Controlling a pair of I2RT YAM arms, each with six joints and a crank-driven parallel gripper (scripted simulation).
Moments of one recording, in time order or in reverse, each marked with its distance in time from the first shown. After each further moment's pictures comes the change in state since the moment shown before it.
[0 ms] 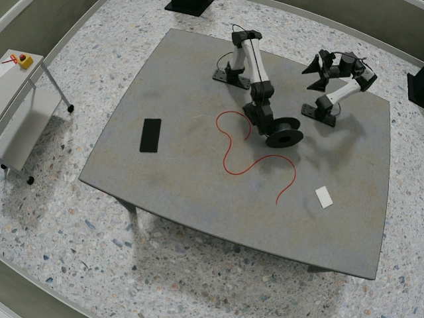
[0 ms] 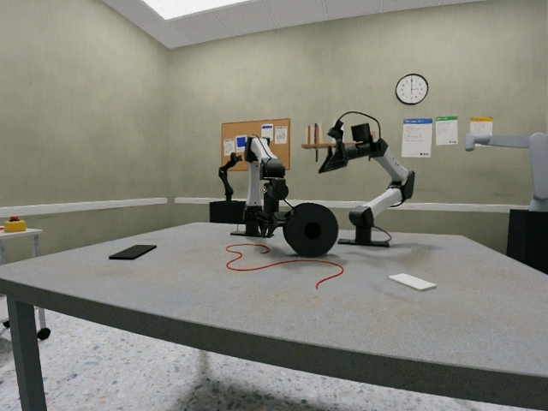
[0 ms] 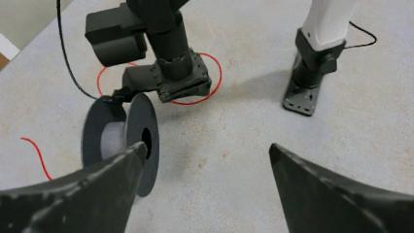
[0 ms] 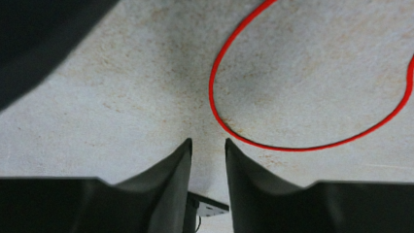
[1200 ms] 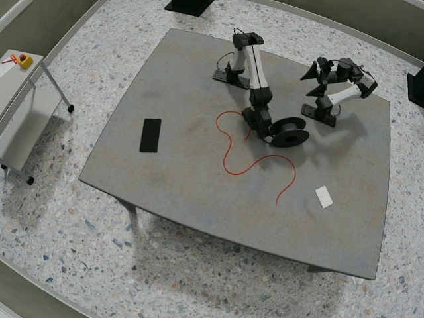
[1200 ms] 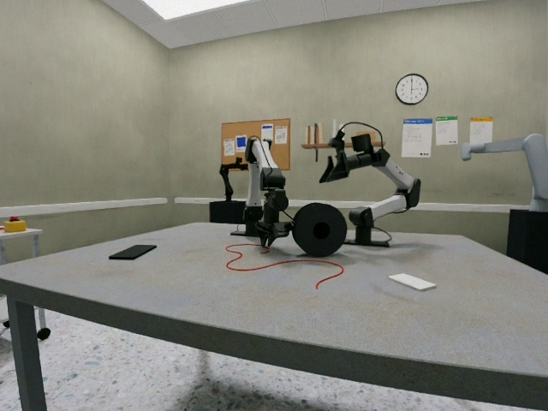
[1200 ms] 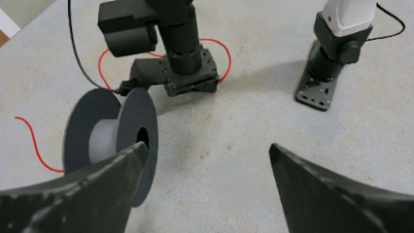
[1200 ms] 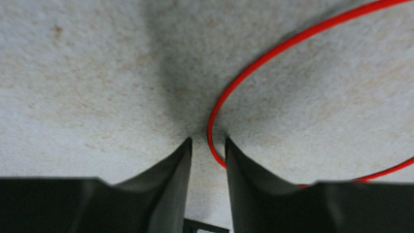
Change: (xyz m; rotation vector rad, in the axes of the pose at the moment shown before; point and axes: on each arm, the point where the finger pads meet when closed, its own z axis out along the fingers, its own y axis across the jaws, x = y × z) left arm 0.040 0.004 0.005 -0.055 0.004 -0.022; right arm -0.003 -0.001 0.037 0.005 -0.008 -0.002
